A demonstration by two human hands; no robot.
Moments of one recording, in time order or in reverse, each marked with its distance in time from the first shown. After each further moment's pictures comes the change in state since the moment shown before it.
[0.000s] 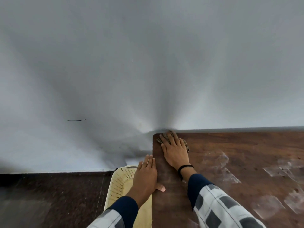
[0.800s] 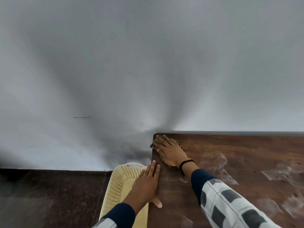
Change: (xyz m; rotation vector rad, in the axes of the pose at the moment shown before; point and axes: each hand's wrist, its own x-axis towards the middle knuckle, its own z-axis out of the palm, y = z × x) left_hand -0.029 0.015 0.008 -0.014 -0.152 0.093; right_hand 0.005 0.006 -0.011 0.003 -0.179 -0.303
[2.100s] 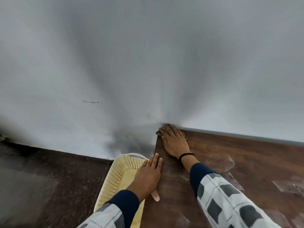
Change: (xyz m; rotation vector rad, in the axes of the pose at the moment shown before) left_hand 0.003 0.013 -0.007 0.065 0.001 -0.079; right_hand 0.023 0.001 0.000 -0.004 0.145 0.060
